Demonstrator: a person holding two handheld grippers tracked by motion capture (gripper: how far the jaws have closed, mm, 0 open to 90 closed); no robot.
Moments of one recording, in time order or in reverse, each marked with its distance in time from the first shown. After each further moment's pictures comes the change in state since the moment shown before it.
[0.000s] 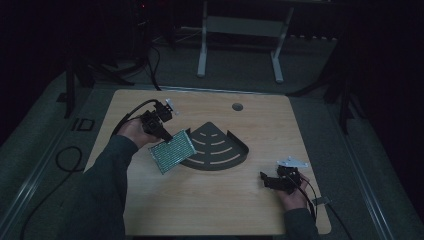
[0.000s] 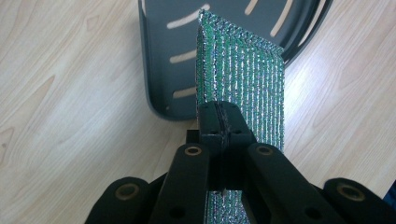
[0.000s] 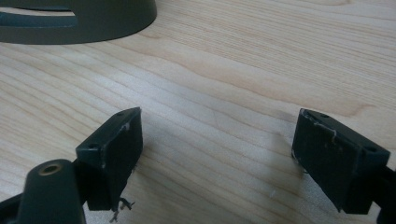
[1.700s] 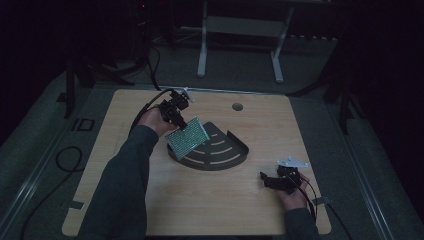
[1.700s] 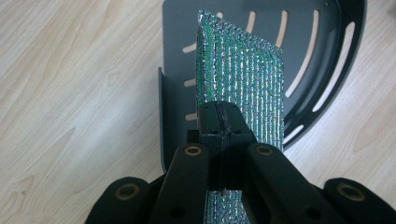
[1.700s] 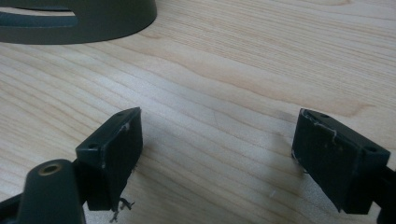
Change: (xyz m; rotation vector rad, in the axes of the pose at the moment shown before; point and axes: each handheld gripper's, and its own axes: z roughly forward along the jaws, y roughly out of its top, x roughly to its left) left arm 0.006 0.054 0.015 -0.043 0.058 -0.045; right arm 0.000 0.000 0.000 -0.001 0.000 0.000
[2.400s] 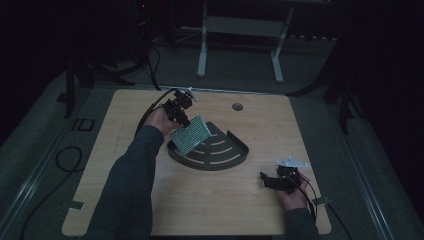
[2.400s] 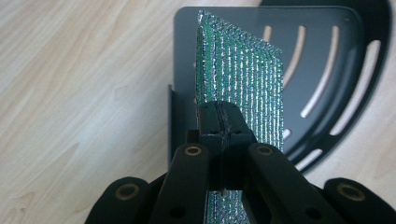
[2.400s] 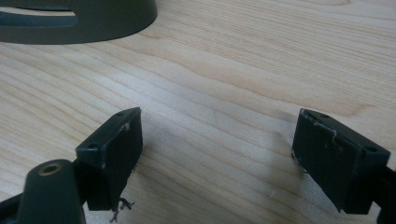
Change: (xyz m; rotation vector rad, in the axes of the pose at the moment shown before) left arm 0.005 0.010 0.018 -0.012 0.038 -0.016; right arm 0.000 0.000 0.000 0.000 0.001 -0.001
